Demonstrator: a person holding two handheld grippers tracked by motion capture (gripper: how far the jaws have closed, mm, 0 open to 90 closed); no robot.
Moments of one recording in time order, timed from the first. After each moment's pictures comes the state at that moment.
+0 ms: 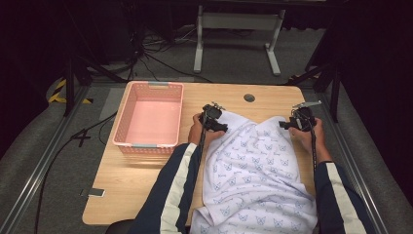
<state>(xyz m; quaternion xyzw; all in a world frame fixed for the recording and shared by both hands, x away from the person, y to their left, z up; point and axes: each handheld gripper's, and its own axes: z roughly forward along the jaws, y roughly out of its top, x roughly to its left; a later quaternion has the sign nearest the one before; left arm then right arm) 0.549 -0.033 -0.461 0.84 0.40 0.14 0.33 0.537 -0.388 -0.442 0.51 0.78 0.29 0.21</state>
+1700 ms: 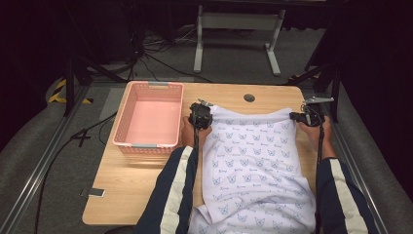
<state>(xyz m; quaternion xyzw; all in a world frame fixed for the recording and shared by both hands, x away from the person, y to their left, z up) 0.536 -0.001 -0.443 0.78 0.46 0.19 0.38 0.533 -0.410 -0.417 0.50 0.76 0.34 0.24</state>
